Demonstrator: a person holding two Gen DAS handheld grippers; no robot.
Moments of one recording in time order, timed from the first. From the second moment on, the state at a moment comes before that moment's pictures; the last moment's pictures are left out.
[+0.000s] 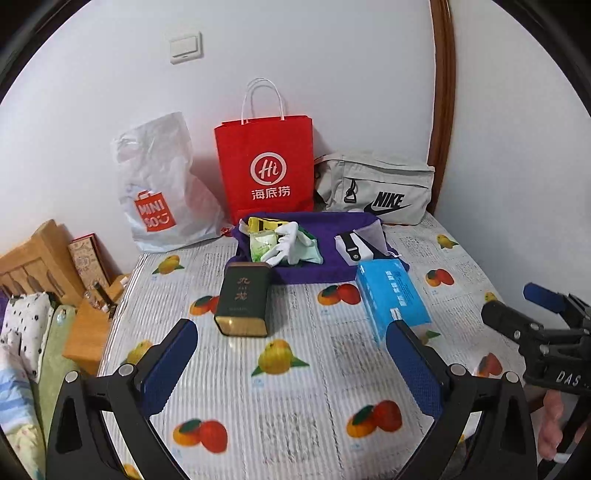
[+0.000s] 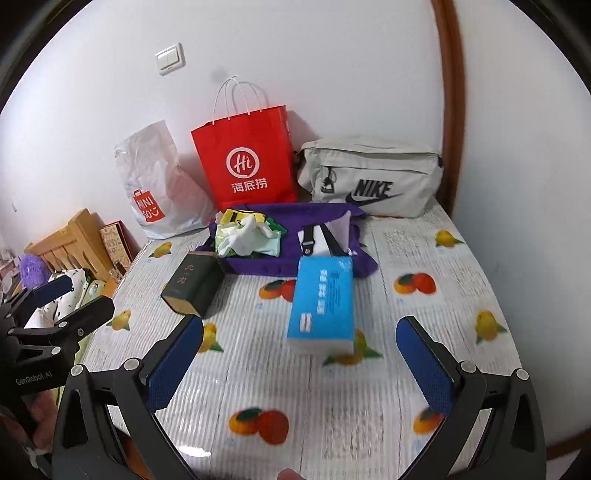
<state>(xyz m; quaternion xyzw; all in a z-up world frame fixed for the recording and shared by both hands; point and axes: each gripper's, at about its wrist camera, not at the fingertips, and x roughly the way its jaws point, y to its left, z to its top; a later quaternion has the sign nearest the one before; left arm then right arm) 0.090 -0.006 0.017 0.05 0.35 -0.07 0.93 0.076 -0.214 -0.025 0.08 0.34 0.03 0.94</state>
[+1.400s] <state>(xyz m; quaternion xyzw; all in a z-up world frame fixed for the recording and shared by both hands) 0.030 0.024 0.017 0.02 0.33 -0.06 0.94 0.003 -0.204 -0.032 0.06 0.33 0.01 0.94</state>
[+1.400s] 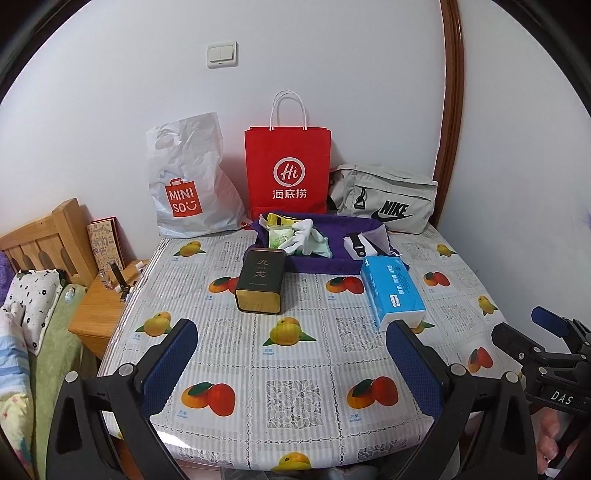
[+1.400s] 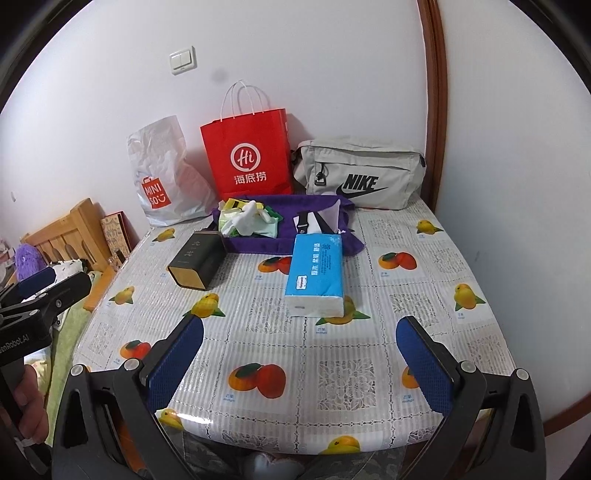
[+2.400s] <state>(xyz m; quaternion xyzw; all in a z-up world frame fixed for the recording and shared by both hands) 0.027 0.026 0.017 0.03 0.33 -0.05 0.94 0.002 -0.203 -0.035 0.06 0.33 0.02 0.94</state>
